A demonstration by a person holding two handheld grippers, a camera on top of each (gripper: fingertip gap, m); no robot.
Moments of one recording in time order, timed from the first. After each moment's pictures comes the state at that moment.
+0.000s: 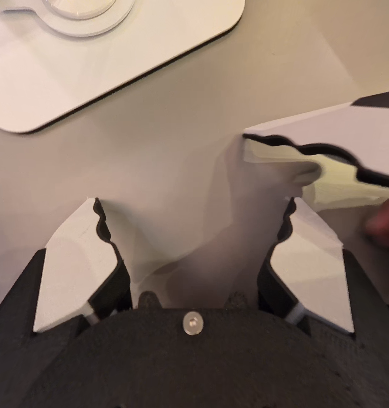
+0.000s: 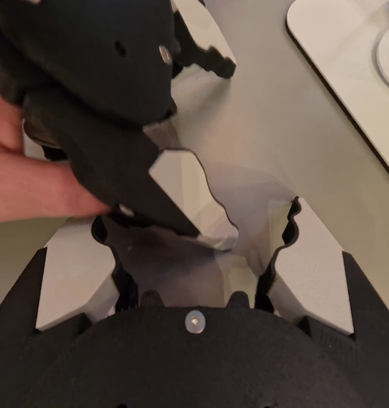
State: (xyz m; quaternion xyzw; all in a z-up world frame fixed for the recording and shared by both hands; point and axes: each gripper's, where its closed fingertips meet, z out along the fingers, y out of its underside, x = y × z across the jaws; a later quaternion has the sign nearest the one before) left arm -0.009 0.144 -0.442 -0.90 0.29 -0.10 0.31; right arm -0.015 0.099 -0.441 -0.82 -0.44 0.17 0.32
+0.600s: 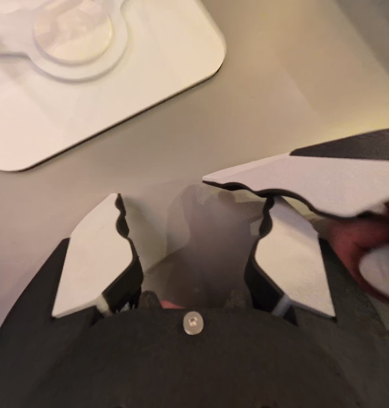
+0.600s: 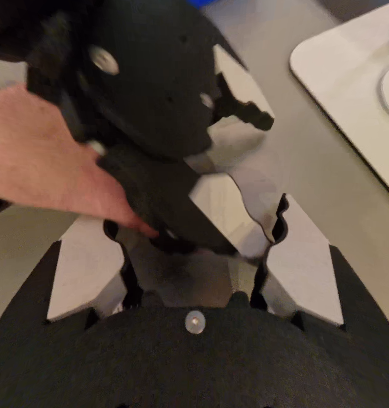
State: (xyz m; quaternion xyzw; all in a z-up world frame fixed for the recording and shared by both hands) left arm 0.012 0.158 -0.428 -0.89 0.30 -0.15 0.32; right arm -0.032 0.102 -0.421 -0.80 -0.43 0.24 0.33
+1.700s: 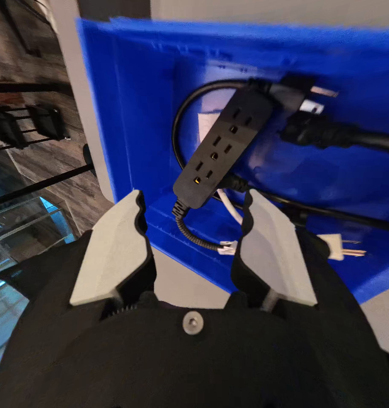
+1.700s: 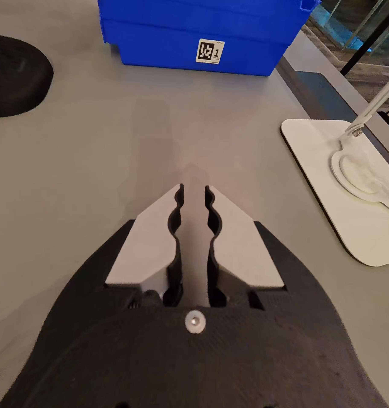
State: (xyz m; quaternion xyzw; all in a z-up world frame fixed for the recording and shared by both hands) left arm -0.320 0.228 -0.331 -0.70 0.67 0.19 0.17; right arm -0.012 0.080 -0.396 -0.68 -0.54 0.22 0.45
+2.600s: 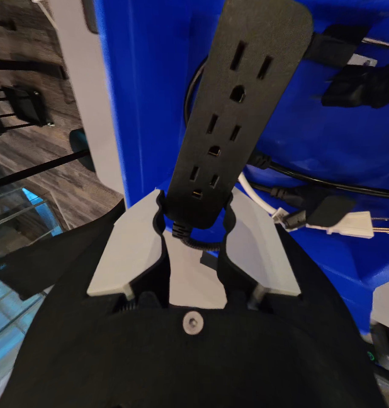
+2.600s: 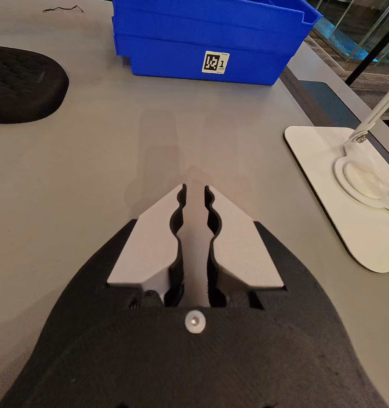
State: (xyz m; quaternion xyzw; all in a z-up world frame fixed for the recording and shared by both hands) left arm -0.351 0.247 -0.321 -0.71 0.66 0.19 0.14; right arm -0.012 0.076 -0.391 -0.67 -0.54 0.24 0.45
